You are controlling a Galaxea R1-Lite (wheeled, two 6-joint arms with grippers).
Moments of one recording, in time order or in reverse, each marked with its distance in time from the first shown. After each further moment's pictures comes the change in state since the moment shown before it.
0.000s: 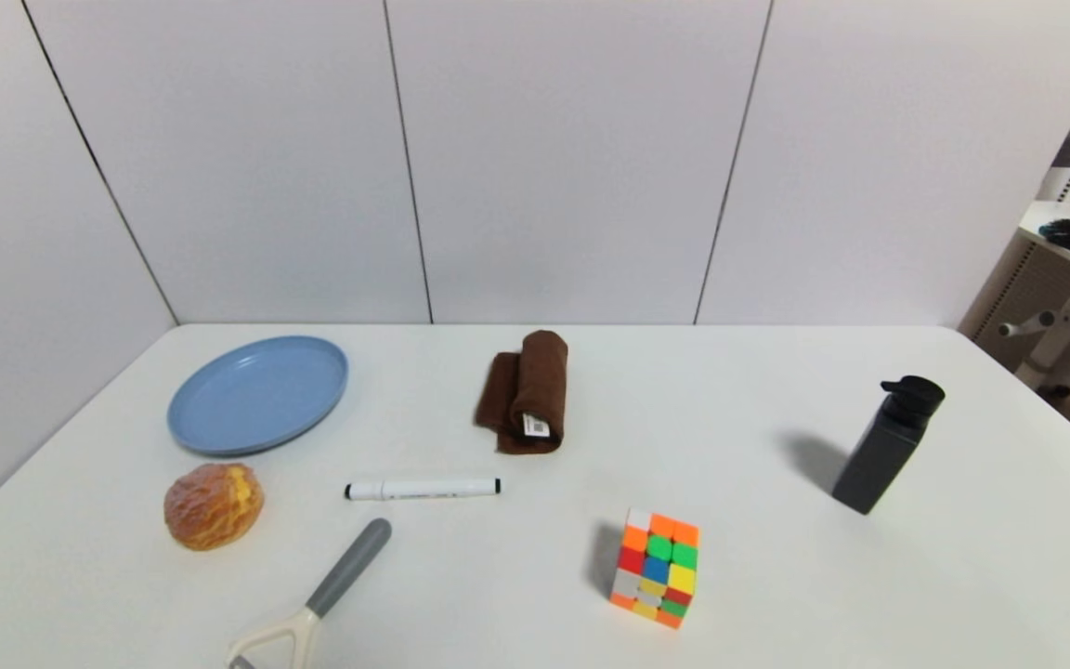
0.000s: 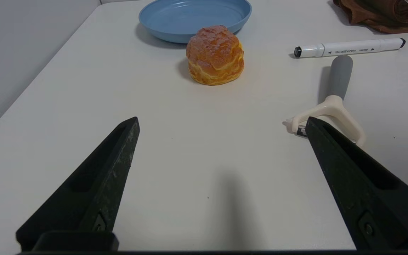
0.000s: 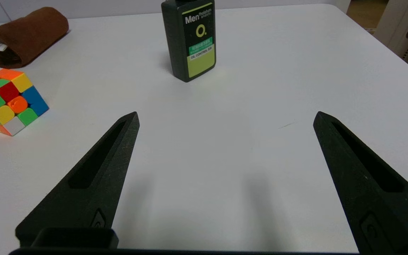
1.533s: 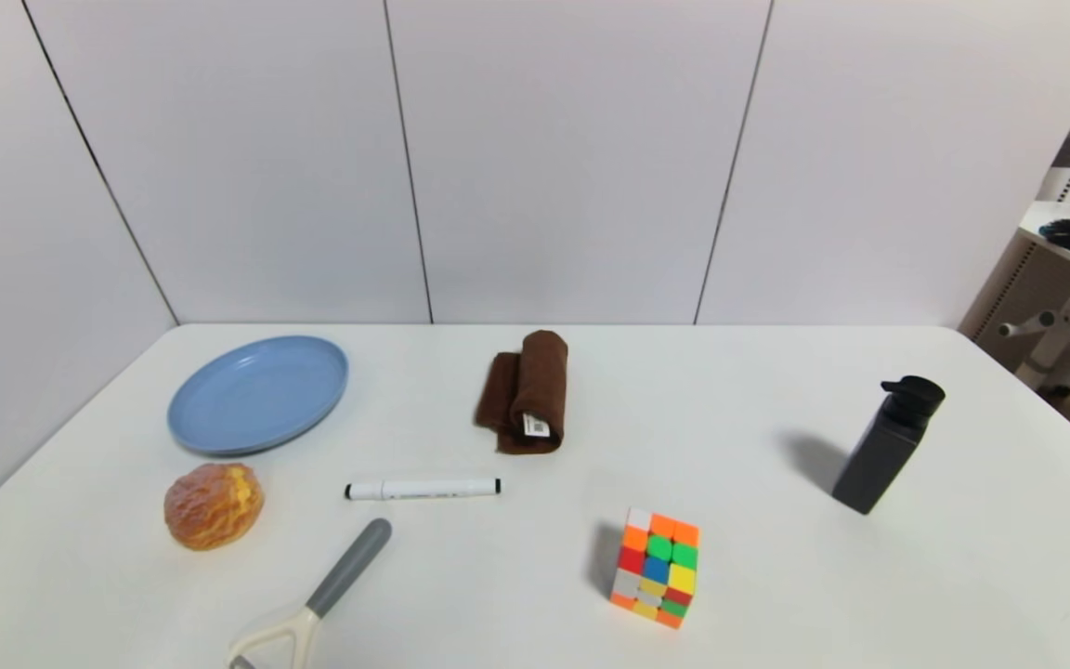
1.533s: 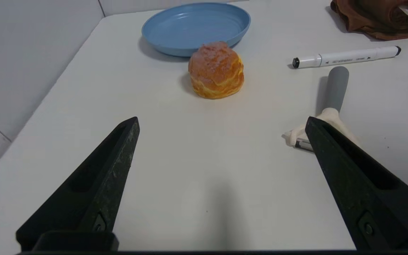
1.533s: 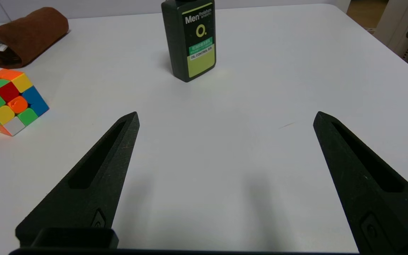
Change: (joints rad) left arm -0.003 0.101 -0.092 0.002 -0.006 0.042; right arm 0.000 0.000 0.000 0.000 -0.001 0.001
